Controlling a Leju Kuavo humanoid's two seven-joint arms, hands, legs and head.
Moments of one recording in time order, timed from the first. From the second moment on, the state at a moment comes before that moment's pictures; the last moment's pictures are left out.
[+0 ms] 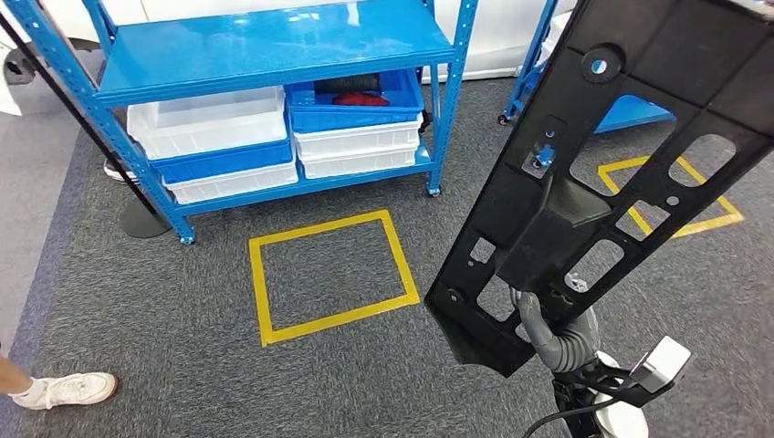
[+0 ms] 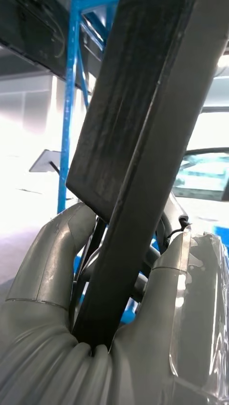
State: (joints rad) left arm -0.11 -0.16 0.95 -0.20 -1.37 0.29 -0.12; right arm 0.06 -0.10 -0.03 -1.78 -0.13 0.41 -0.57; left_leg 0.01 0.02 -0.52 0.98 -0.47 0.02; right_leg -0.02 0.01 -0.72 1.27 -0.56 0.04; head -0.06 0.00
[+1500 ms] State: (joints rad) left arm -0.09 -0.19 0.98 -0.20 -1.35 0.27 -0.08; right arm 0.06 -0.10 -0.06 -1.85 -0.14 0.43 -0.52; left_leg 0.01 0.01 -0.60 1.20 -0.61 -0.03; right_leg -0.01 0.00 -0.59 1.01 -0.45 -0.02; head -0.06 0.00
